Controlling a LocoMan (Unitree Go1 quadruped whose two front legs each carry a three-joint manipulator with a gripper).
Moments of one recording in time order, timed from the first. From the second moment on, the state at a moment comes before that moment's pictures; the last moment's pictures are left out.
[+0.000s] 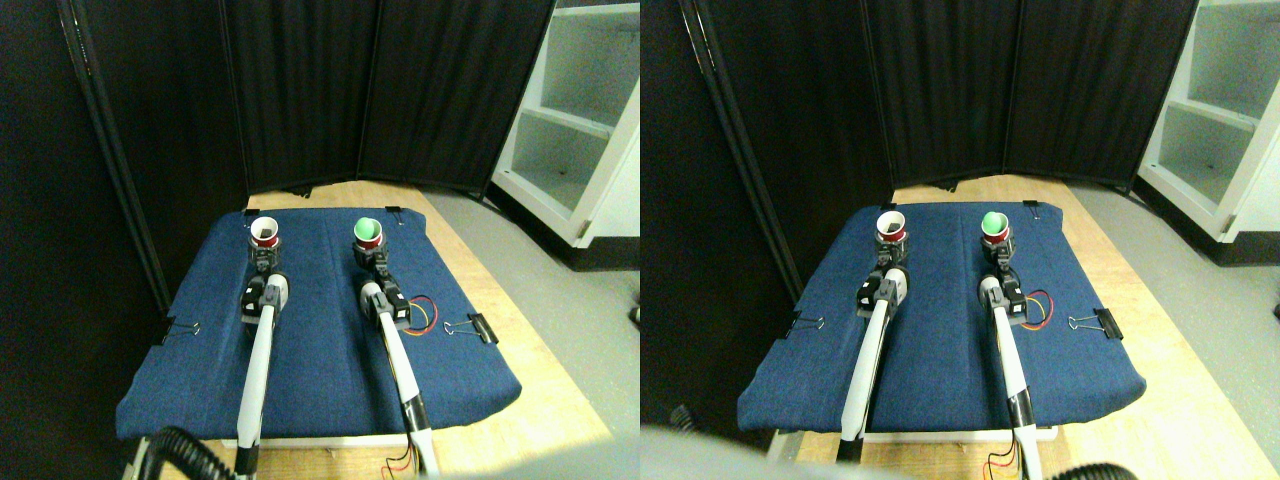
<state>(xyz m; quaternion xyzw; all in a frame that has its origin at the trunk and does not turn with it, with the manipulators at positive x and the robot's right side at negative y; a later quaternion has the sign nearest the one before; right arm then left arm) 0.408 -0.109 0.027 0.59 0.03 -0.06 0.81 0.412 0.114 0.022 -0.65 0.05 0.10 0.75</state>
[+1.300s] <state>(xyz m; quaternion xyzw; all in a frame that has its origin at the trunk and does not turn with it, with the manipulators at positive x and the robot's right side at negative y) 0.431 -0.091 0.100 0.50 0.04 0.01 0.87 0.420 0.029 0.051 -0.65 0.13 0.06 0.74</state>
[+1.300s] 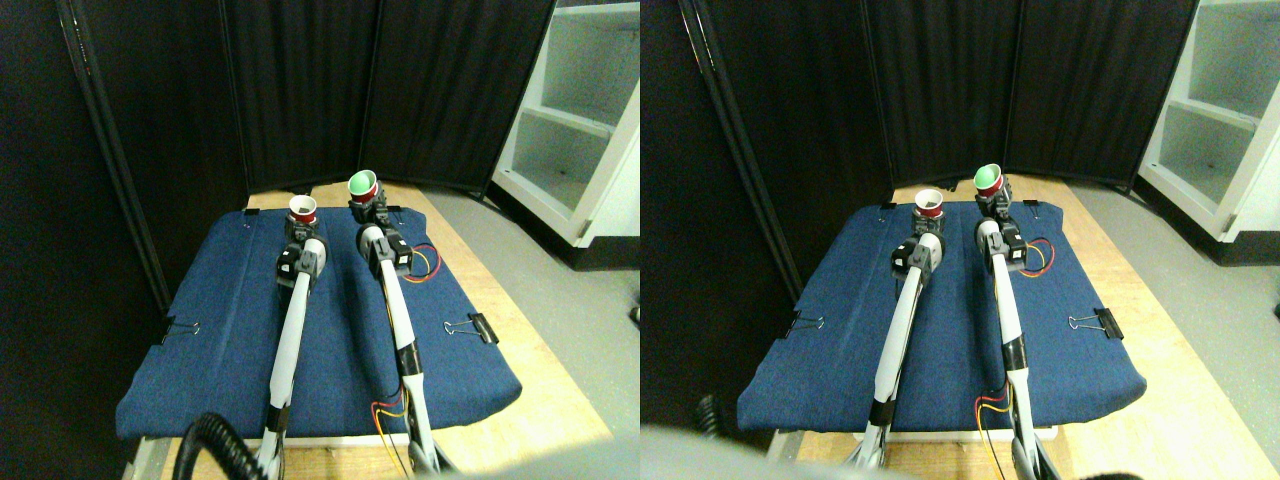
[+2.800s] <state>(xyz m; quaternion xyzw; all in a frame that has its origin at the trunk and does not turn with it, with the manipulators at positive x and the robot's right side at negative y) 0.448 -0.062 0.127 0.33 0.07 0.08 0.94 0.425 0.002 0.064 -0.66 0.15 0.04 0.73</state>
